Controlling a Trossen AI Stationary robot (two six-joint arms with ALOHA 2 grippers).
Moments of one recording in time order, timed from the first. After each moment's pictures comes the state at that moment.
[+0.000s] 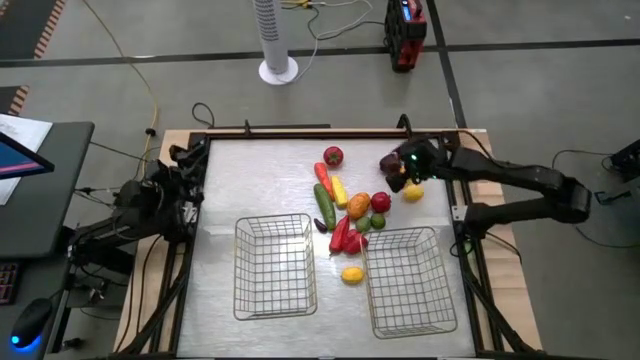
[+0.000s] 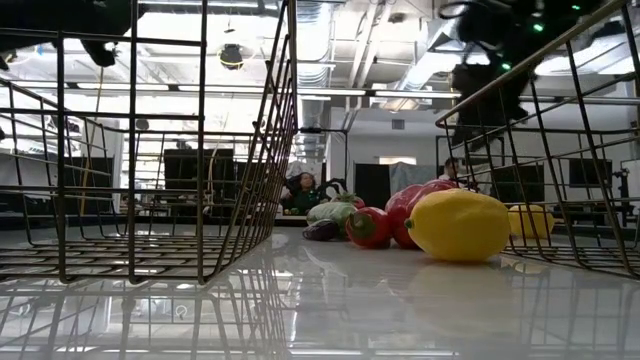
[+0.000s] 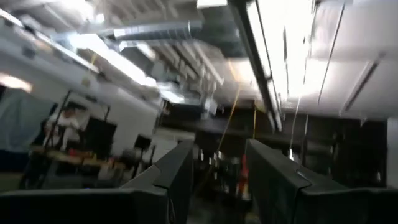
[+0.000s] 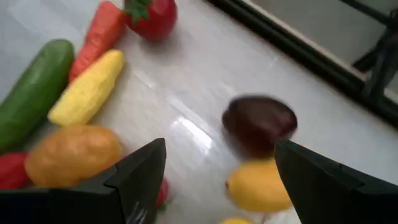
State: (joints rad) left arm 0.36 0.04 0.17 0.48 -0.21 -0.15; right arm -0.44 1.11 0.83 -0.63 0.25 0.29
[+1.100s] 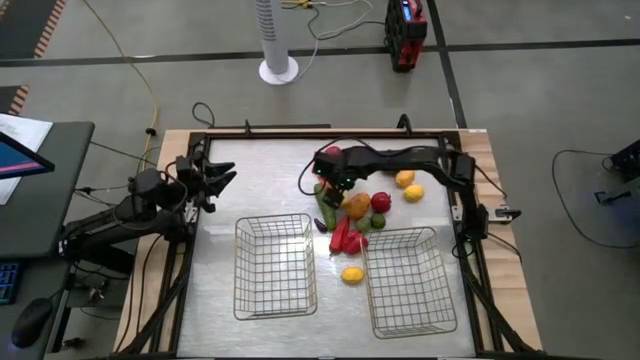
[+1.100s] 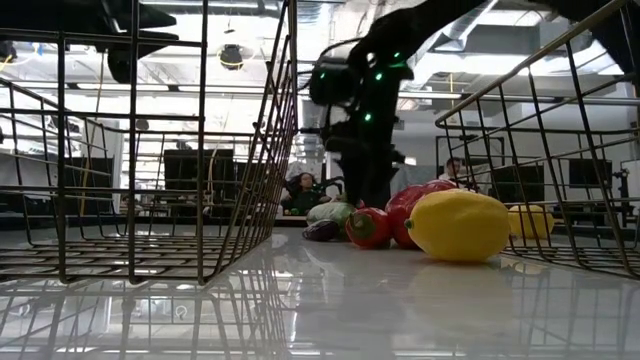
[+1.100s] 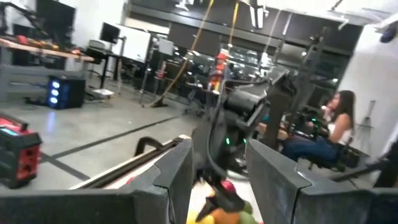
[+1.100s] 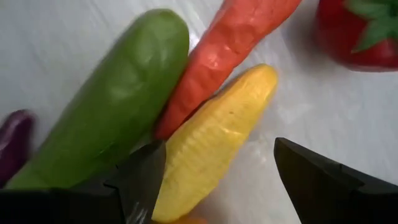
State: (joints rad) left arm 0.36 0.18 0.31 0.04 -0.03 -0.29; right arm -0.26 2.06 1.59 -0.88 0.13 0.26
